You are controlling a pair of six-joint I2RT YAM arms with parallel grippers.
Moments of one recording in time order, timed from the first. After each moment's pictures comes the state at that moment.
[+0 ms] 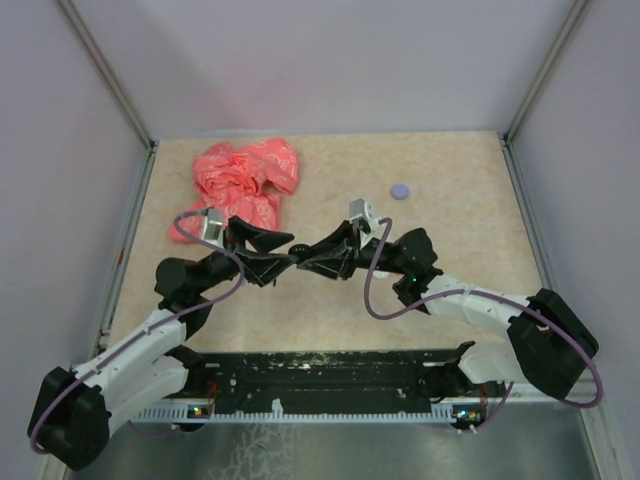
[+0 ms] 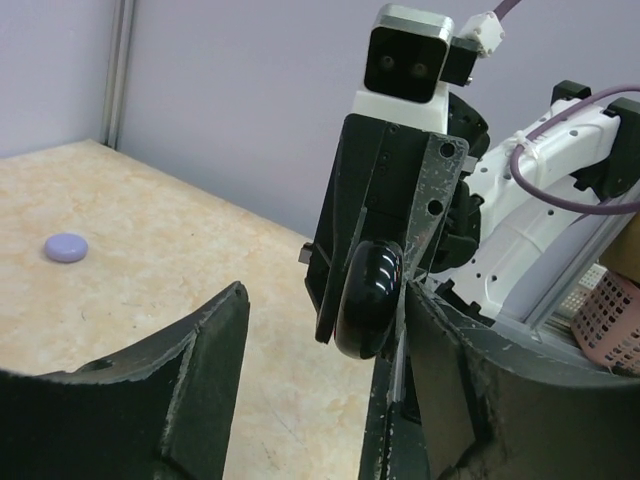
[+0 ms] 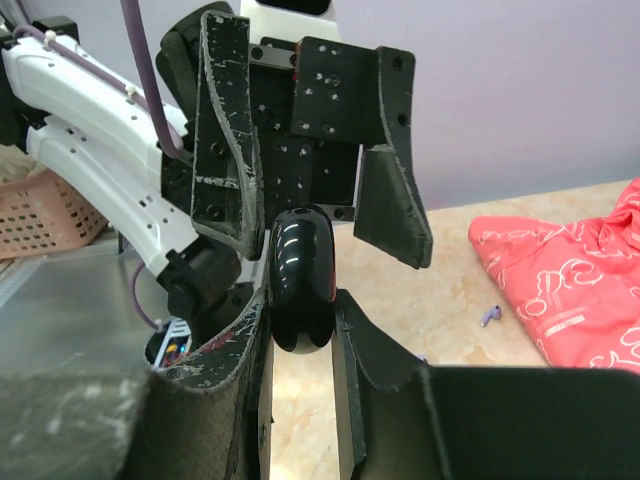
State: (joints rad) left arm -0.51 0.88 0.36 1.02 0.64 -0.67; right arm 0.77 1.26 0.59 1.05 -0.73 0.40
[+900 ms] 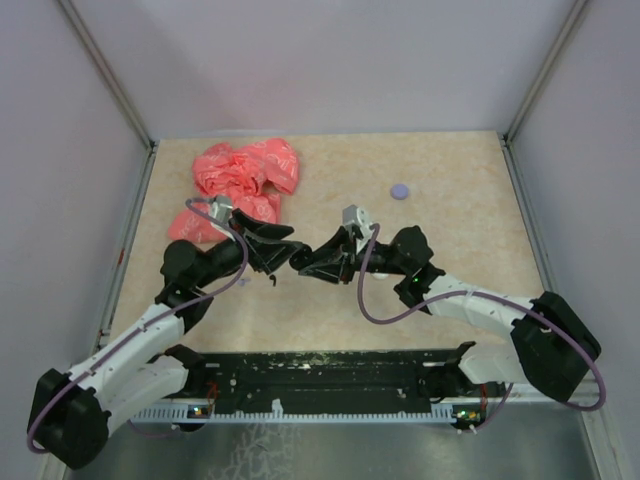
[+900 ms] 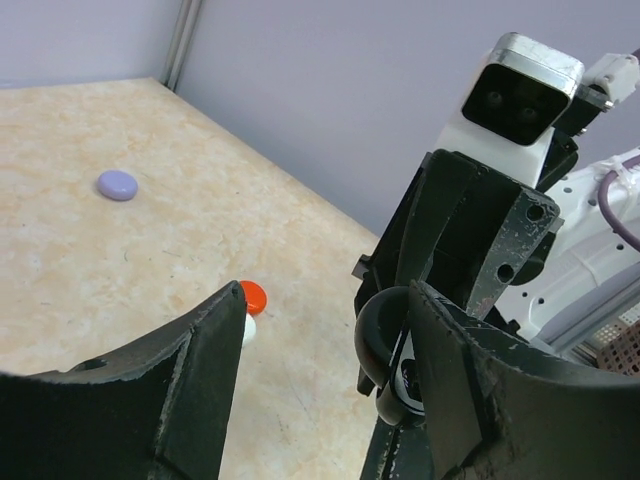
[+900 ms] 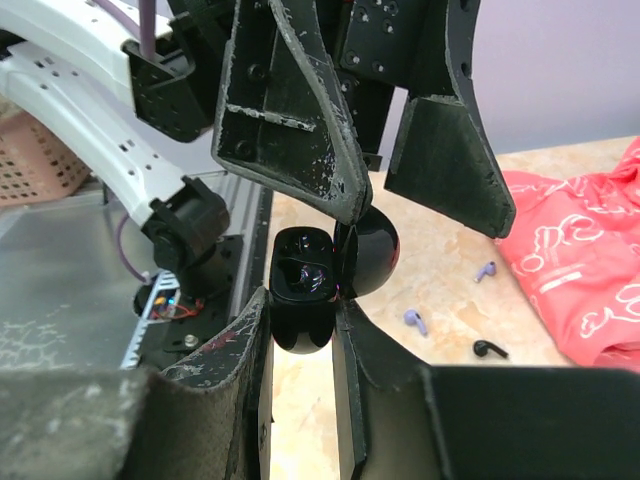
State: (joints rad) left arm -0.51 0.89 0.47 0.70 0.53 -0.62; right arm 0.77 1.24 0.59 0.90 -0.78 0.29
